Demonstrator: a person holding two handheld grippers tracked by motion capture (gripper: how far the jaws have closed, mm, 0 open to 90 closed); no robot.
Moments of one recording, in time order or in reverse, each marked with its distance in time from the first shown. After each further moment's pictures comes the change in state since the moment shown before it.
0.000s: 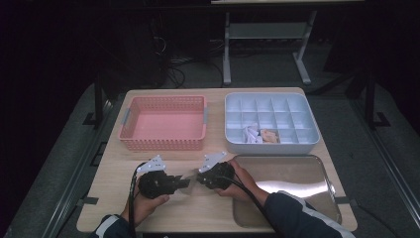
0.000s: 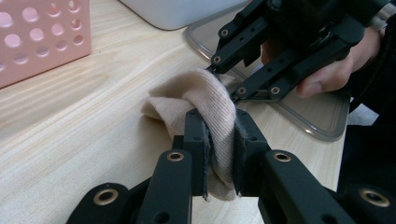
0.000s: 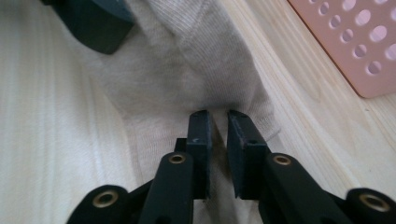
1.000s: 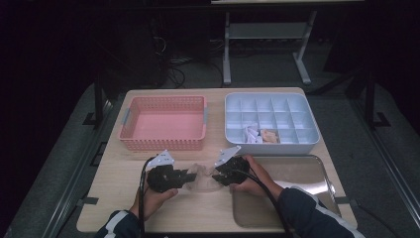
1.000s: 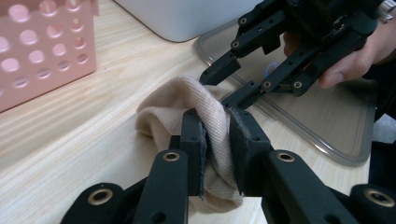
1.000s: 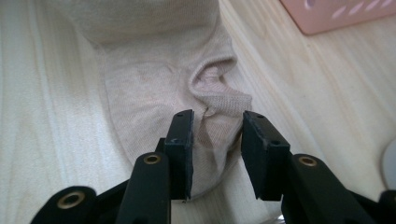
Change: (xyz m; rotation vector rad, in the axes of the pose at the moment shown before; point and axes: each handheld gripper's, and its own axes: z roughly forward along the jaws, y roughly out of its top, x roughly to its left) left arm 0.000 0.014 0.022 -0.004 0.042 -0.010; right arm -0.031 -0.026 -0.022 0.076 -0.045 0.015
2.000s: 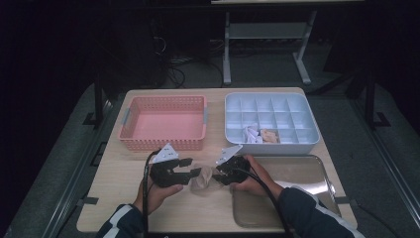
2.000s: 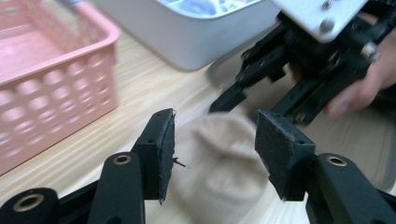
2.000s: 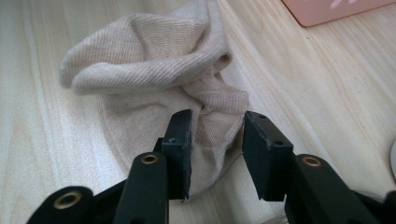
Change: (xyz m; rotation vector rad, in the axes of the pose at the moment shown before) left arm -0.009 0.020 -0.006 -0.025 0.113 0.083; right arm -0.004 -0.004 0.003 -0.006 0.018 0.049
